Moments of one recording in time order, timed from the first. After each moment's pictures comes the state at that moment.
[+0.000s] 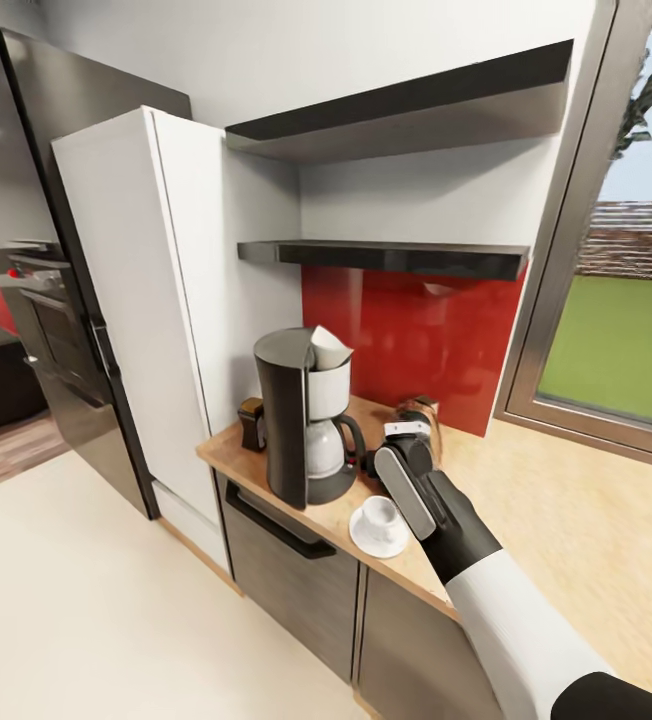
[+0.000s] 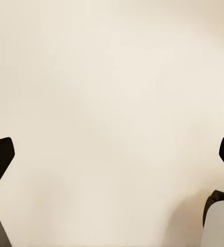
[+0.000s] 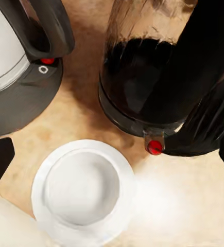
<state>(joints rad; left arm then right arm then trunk) 0.00 0.20 0.78 -0.16 -0.47 -0.53 -0.01 -0.81 0.13 0.37 -1.11 -0.57 0.97 -0.77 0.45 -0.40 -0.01</state>
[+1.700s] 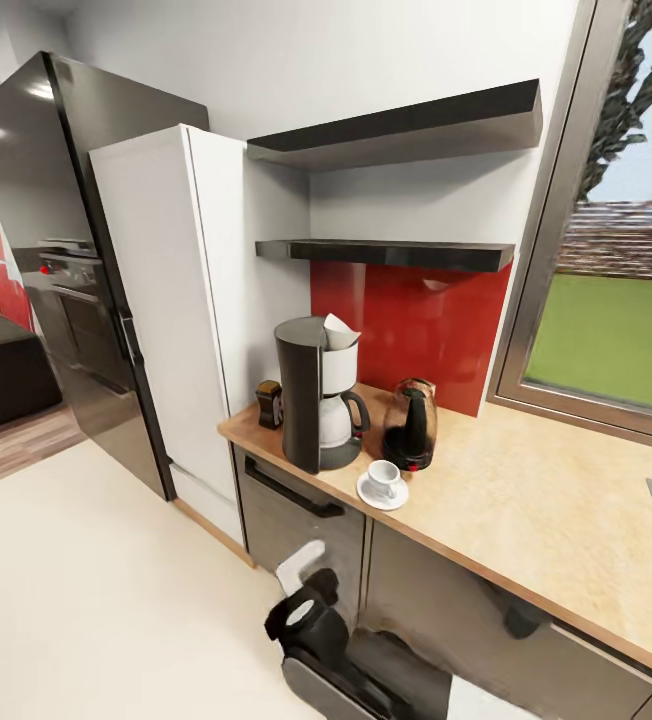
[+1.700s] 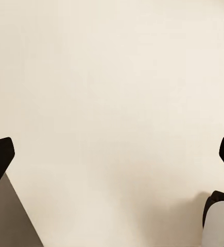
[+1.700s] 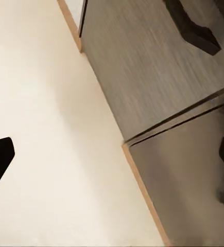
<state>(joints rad) 0.00 0.20 0.79 -0.16 -0.47 -0.53 -0.01 -0.60 0.12 1.15 -1.12 -0.75 0.75 -0.75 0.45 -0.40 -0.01</state>
